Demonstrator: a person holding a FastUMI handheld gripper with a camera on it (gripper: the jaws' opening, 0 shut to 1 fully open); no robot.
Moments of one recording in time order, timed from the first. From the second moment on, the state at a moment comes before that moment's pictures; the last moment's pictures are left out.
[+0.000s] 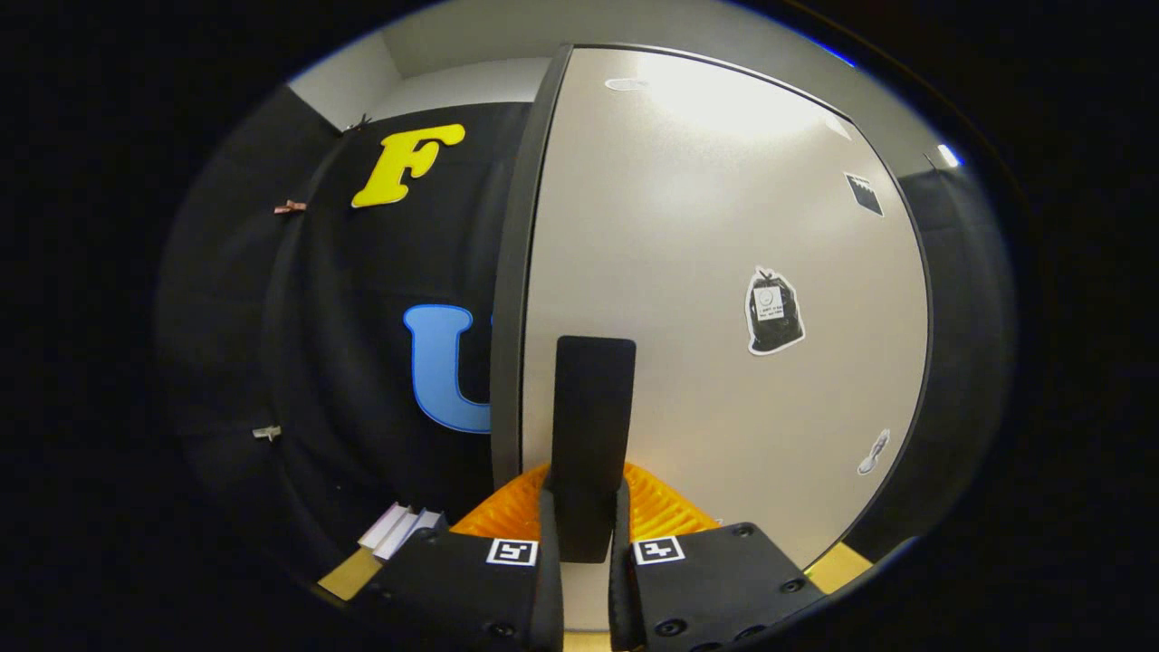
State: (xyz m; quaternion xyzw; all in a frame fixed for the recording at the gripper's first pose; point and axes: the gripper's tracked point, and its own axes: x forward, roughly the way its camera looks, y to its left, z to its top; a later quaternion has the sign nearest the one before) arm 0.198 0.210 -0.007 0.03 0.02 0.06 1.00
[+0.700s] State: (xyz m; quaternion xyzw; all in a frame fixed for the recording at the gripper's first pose) arm 0.099 0.176 0.007 0.05 0.02 0.11 0.99
